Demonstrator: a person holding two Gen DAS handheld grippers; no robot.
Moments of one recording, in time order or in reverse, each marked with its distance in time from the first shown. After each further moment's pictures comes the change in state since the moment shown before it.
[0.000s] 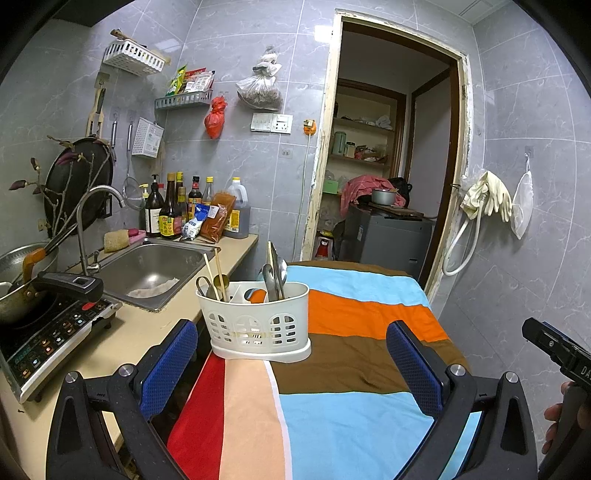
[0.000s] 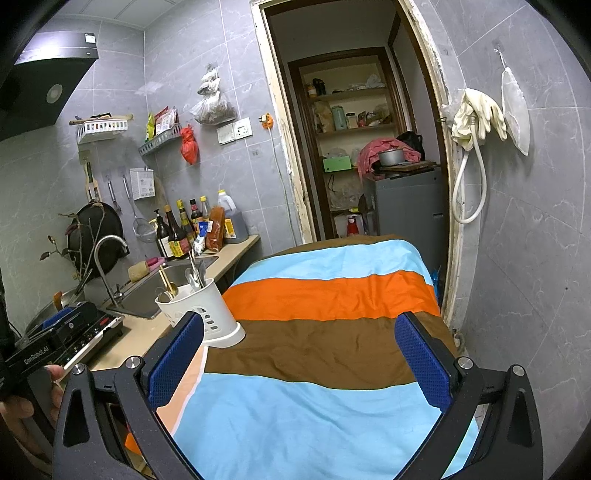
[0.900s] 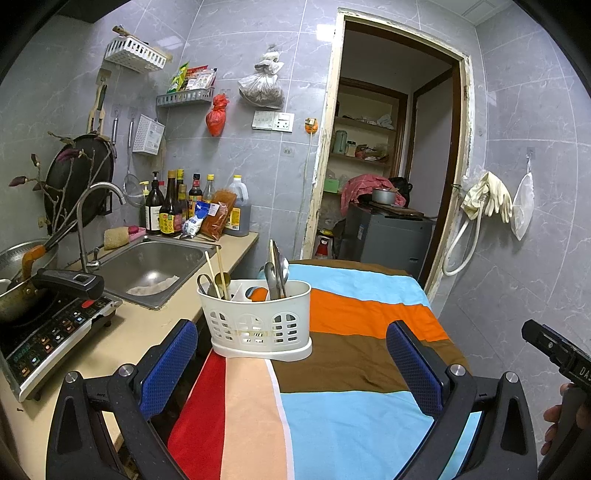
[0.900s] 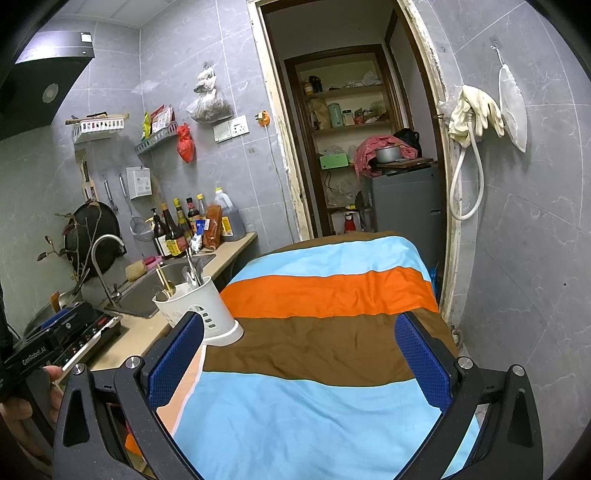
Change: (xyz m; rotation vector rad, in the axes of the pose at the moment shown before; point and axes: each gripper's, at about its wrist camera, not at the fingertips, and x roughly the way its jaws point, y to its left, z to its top) left arm 0.000 0.004 0.000 -0.006 0.000 -0.007; right arm 0.005 -0.006 -0.005 0.008 0.010 0.000
